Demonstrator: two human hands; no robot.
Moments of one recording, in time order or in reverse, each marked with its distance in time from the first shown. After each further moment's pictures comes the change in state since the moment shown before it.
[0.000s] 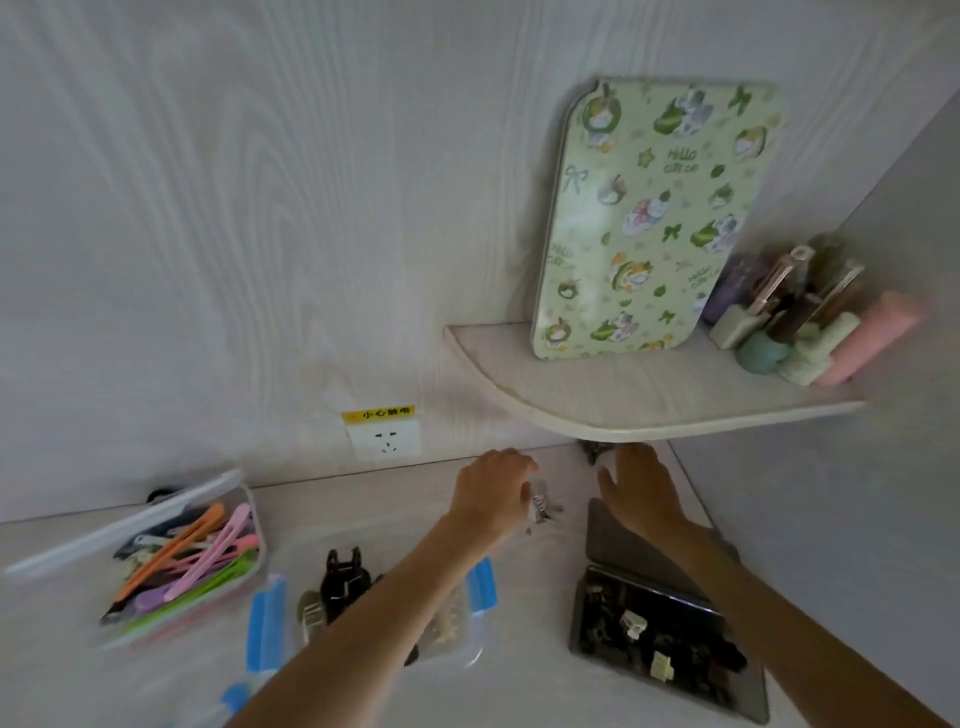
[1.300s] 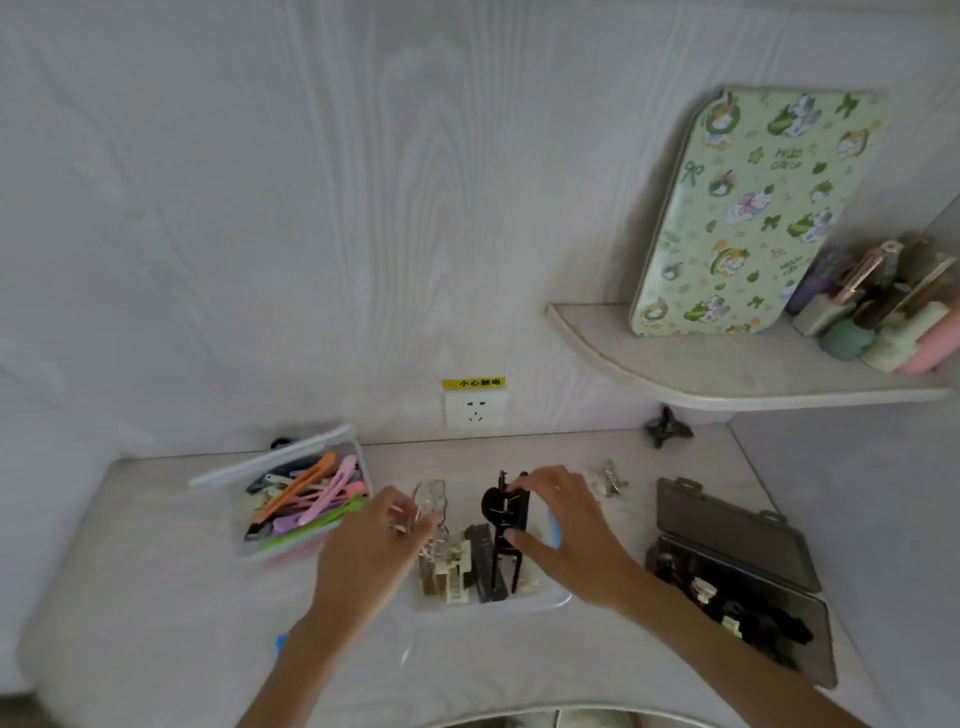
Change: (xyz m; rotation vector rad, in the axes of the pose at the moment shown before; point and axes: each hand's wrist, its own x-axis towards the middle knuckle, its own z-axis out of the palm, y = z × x) left_hand -0.194 -0.104 -0.066 -0.293 0.291 -0.480; right_hand -0.120 -0.140 0.027 0.383 -0.191 -0.531
